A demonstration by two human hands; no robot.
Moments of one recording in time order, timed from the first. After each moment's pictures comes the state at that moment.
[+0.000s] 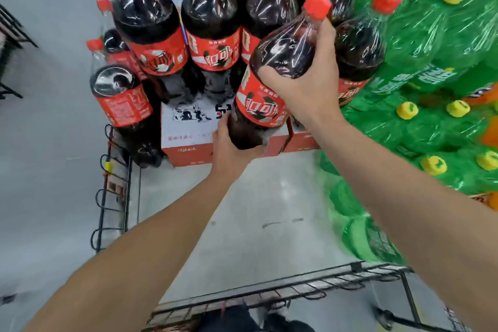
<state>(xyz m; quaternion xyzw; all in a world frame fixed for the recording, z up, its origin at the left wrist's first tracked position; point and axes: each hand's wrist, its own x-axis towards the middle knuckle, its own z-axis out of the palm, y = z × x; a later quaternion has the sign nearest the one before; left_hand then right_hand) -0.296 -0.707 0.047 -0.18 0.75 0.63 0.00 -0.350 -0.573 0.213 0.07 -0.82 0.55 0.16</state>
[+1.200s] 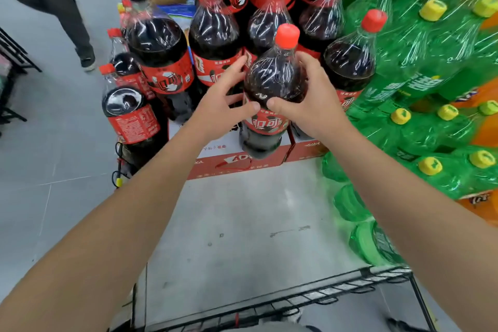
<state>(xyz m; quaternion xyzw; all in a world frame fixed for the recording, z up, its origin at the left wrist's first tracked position) -0.341 -0.762 0.181 0.13 0.80 0.59 0.02 -0.334 -0.557 0.225 0.09 -0.90 0.43 0.05</state>
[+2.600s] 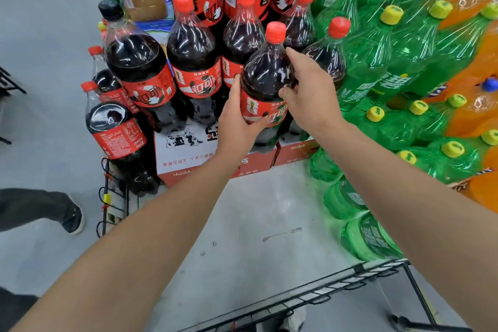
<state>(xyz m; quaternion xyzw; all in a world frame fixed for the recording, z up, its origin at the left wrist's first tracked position) -0.339 -0.684 0.149 0.03 0.81 0.57 -0.11 -0.340 -0.537 0.246 0.07 -0.95 0.29 0.11</state>
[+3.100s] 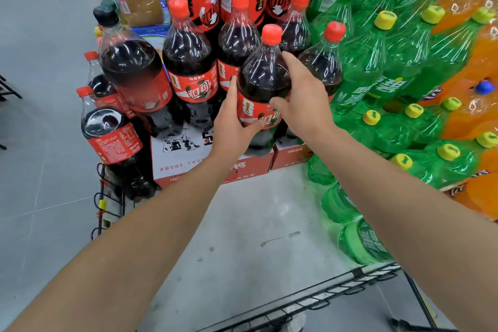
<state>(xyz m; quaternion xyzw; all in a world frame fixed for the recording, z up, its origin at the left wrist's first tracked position) -0.347 -0.688 0.148 0.04 0.83 0.54 -0.09 -0.341 -0.539 0.240 0.06 -0.95 0.30 0.11</state>
